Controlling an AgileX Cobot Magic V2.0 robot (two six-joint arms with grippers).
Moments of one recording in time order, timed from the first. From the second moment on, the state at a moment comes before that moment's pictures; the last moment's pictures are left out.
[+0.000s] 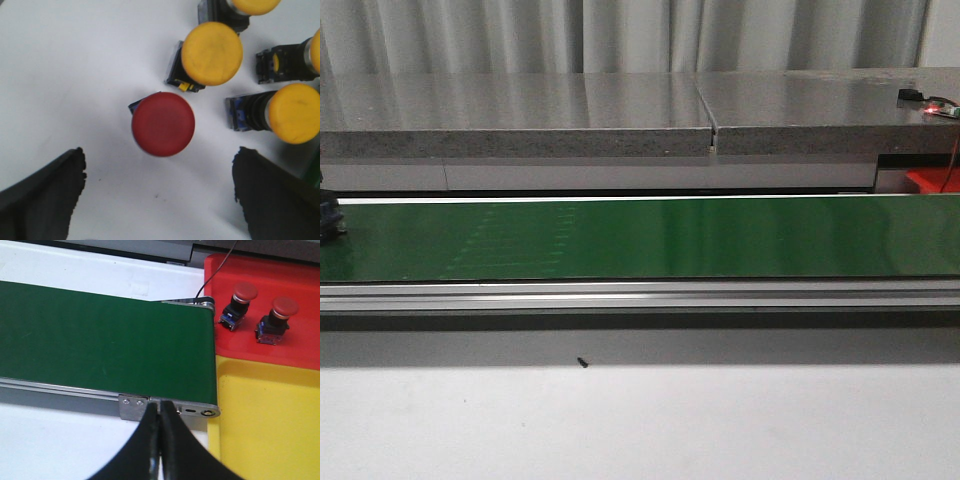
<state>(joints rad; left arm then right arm) 0.68 1.79 -1.29 -0.30 0.82 0.25 -0.03 0.57 -0.49 0.03 0.50 -0.09</state>
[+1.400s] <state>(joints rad) 0.43 1.63 -1.30 -0.28 0.75 0.26 -0.03 0.57 -0.49 0.03 0.50 -0.09</state>
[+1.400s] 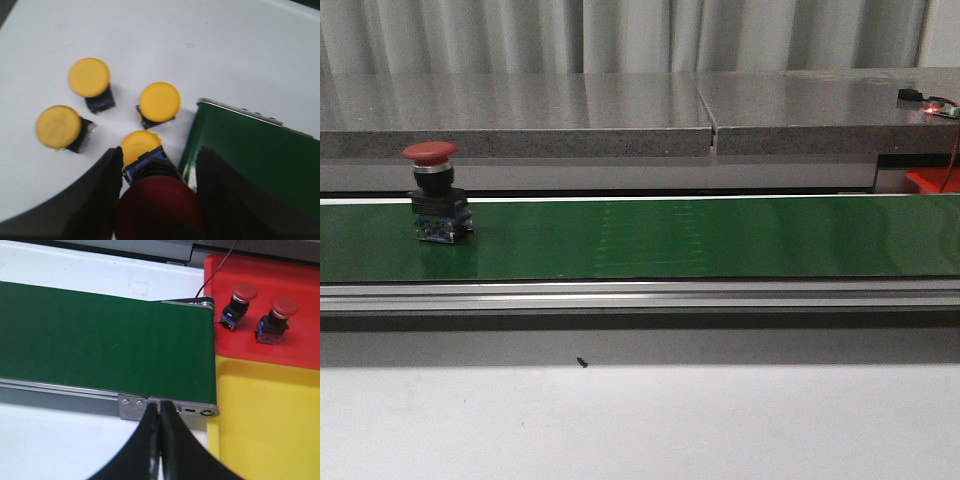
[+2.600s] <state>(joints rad) 0.11 1.39 -1.26 -0.34 0.80 0.36 -0.03 0.57 -0.49 0.03 0.50 -0.09</state>
